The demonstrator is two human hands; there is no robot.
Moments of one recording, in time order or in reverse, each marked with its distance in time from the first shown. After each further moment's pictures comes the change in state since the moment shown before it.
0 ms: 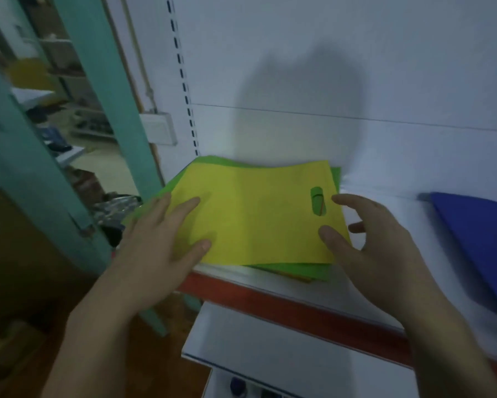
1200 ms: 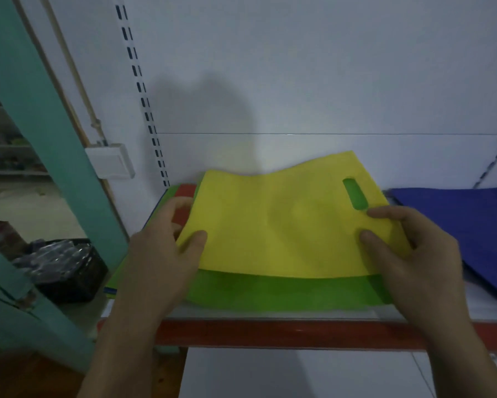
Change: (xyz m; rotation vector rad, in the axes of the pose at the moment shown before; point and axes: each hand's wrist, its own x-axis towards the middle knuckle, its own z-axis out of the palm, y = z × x) left_hand 0.063 -0.011 -0.008 -0.496 0.157 0.097; right_hand -0.025 -0.019 0.009 0.149 0.553 0.154
